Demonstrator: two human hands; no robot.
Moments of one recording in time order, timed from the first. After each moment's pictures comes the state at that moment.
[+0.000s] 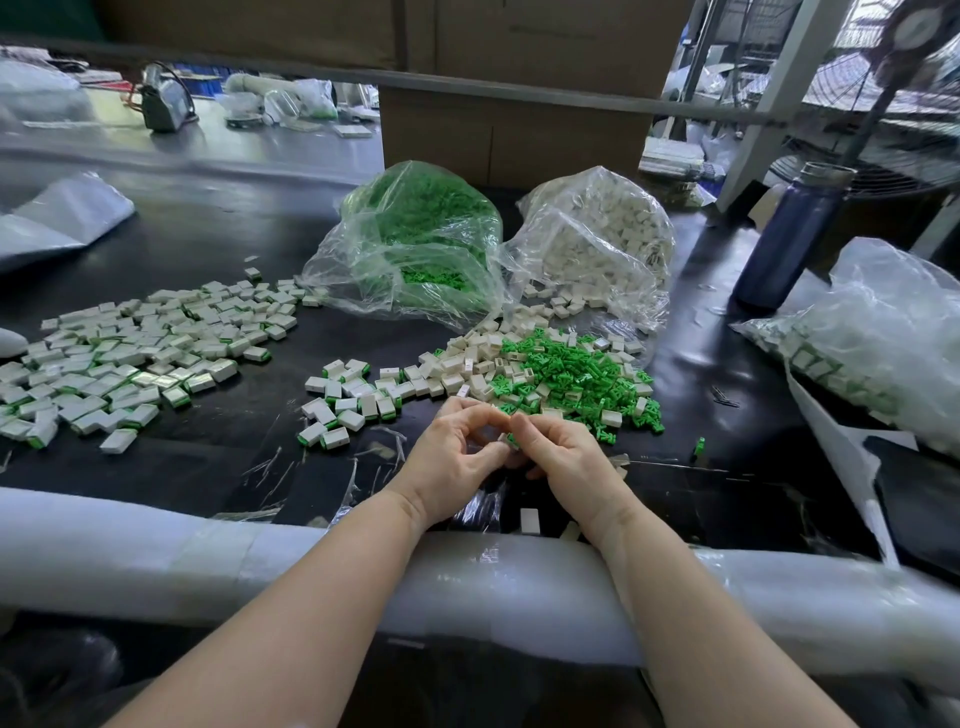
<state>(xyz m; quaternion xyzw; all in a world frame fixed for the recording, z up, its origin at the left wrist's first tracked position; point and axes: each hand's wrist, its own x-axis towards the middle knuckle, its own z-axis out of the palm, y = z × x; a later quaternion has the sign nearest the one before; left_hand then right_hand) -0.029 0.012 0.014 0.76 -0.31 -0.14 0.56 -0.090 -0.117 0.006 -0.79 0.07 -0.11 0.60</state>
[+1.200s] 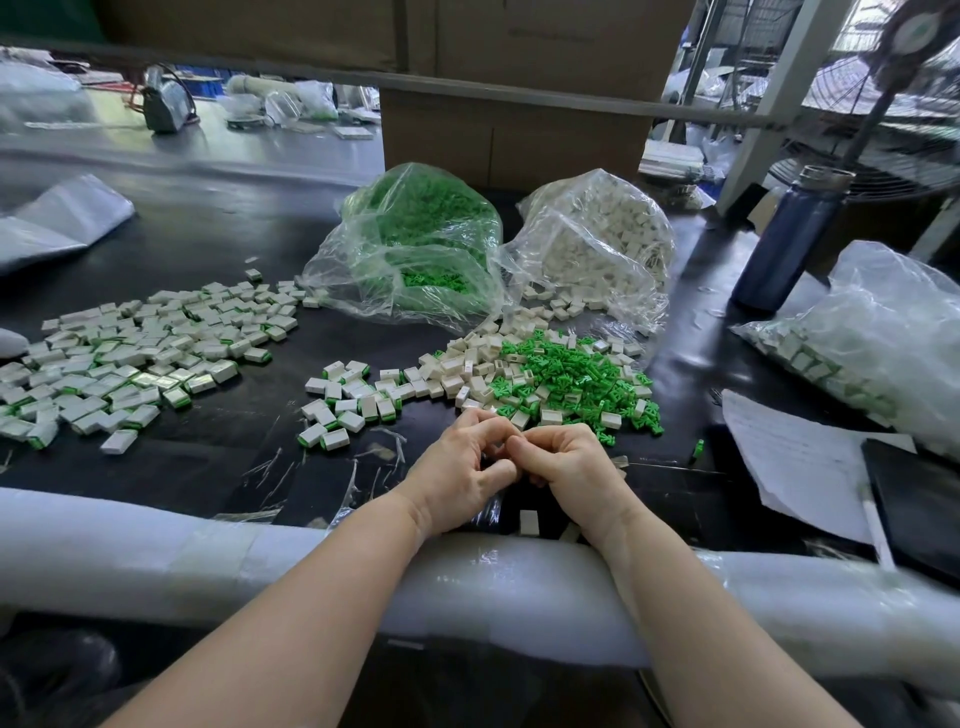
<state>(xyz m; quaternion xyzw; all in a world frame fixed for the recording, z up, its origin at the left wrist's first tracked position) -0.030 0.010 0.012 0.79 -0.37 -0.16 0.46 -0.093 -0.119 0.007 -0.78 0.08 -0.11 0.61</state>
